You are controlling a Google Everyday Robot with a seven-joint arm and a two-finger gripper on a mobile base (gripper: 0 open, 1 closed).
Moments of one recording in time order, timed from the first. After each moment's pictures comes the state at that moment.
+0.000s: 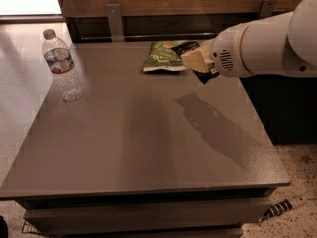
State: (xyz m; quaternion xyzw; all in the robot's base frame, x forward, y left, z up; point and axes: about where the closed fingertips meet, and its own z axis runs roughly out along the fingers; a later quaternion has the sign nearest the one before) arm 0.544 -0.086 0.971 -0.30 0.82 0.13 0.48
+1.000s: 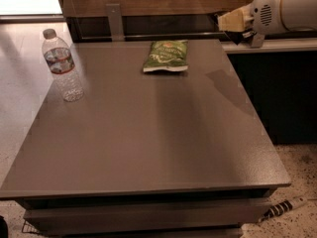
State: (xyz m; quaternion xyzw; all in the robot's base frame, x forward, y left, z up) arm 0.652 -0.184 1.003 -0.25 0.82 0.14 0.50
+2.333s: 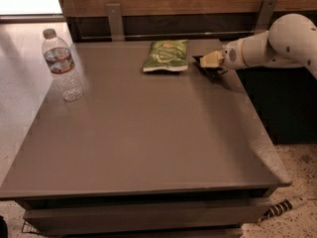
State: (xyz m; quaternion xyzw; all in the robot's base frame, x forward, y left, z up) arm 0.738 -0.177 0.838 -0.21 0.86 0.23 0.41
